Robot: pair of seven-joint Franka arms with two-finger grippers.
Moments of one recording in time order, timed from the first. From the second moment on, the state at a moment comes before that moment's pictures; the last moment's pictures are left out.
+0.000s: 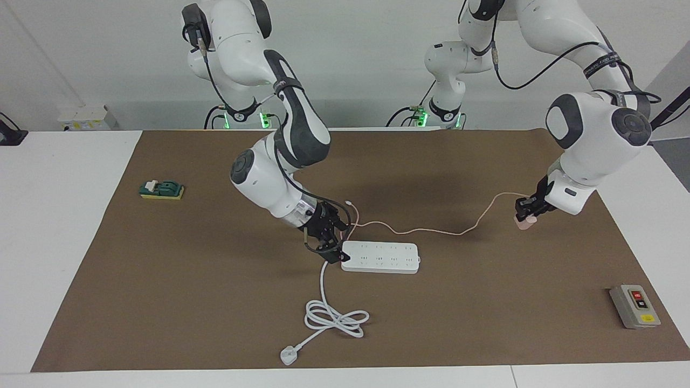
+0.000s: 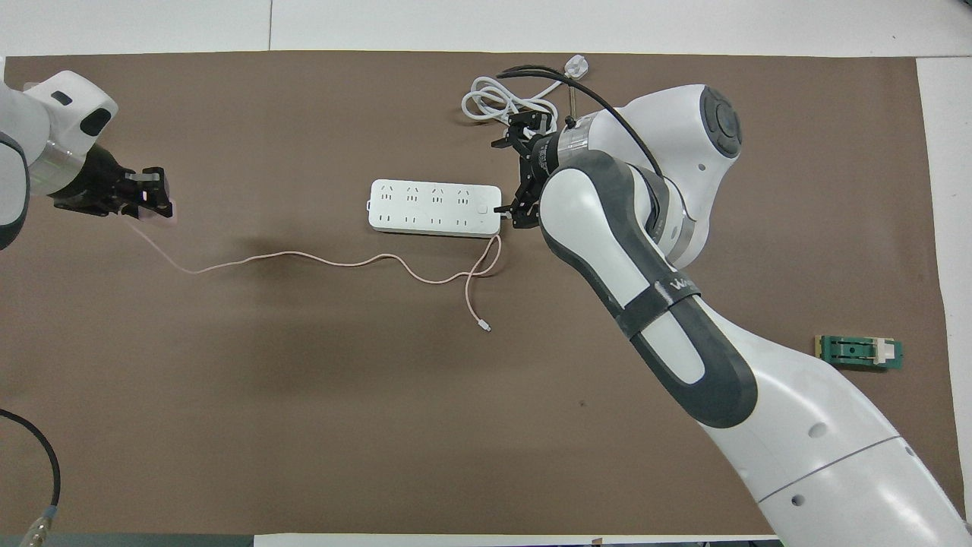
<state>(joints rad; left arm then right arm) 0.03 0.26 -0.01 -1.67 -0.04 1.83 0.02 0.47 0.49 -0.12 -1.57 0.78 2.27 1.43</state>
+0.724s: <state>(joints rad) 0.12 -0.03 -0.01 -2.15 -0.17 1.92 0.35 0.36 0.17 -0.13 -1.75 0.52 2.03 1.39</state>
